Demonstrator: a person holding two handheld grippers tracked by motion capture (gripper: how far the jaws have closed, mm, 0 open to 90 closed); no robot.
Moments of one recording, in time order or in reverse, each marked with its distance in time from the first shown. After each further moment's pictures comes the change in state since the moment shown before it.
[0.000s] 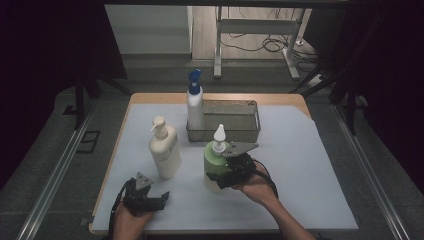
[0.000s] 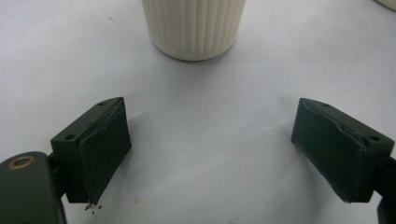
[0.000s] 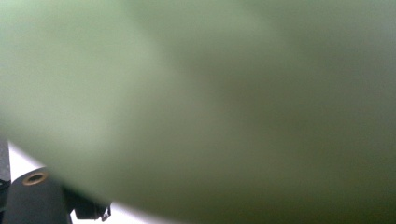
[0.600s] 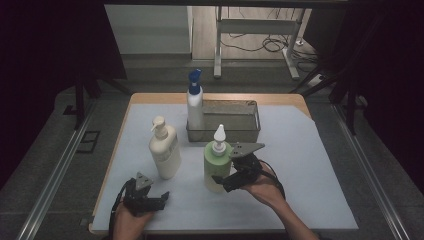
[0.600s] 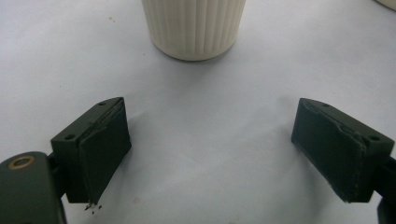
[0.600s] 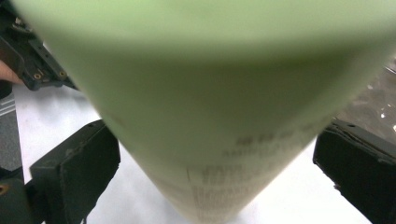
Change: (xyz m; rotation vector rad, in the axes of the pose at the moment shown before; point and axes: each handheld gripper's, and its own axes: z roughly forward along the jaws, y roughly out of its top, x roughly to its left) left arm 0.000 0.000 0.000 -0.001 0.001 0.000; right arm -0.005 -0.005 -0.013 0.017 0.016 0.014
